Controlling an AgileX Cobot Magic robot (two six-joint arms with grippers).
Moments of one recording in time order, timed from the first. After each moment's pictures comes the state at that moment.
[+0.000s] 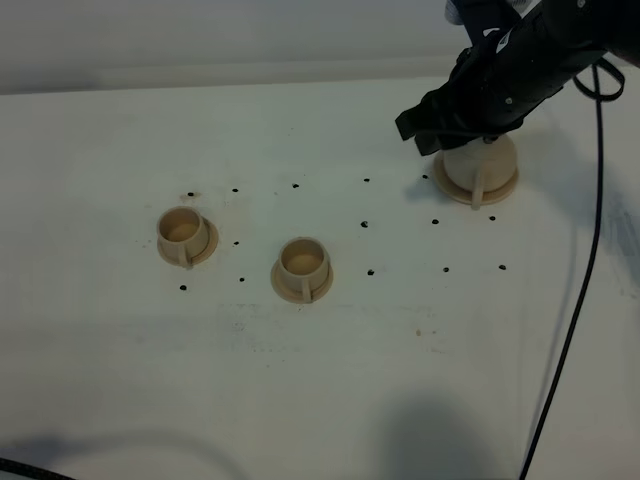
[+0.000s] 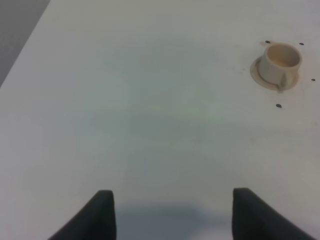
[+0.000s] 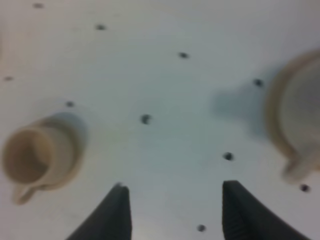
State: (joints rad) left arm 0.01 0.00 -0.51 0.12 1.08 -0.16; right arm 0.38 1.89 -1.57 0.22 0.89 -0.14
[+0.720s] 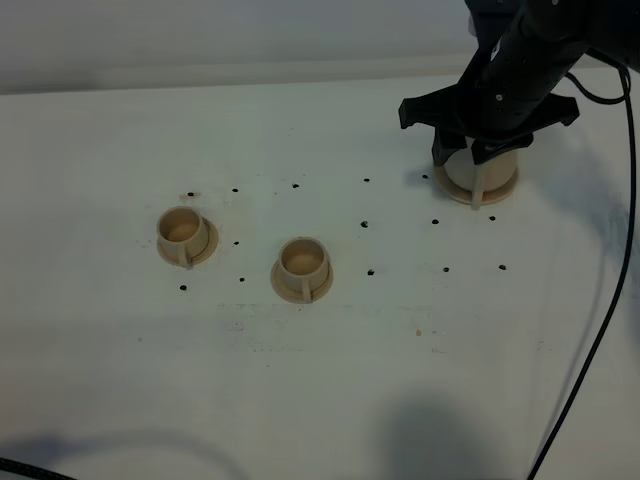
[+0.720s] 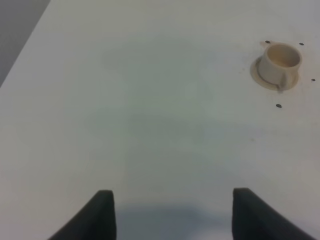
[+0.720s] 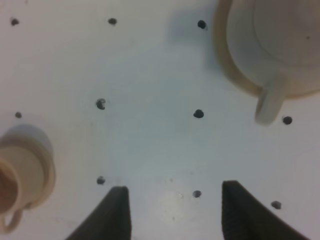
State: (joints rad) left arm 0.01 0.00 -0.51 0.12 1.08 -0.16; right arm 0.38 1.98 -1.66 0.12 1.02 0.24
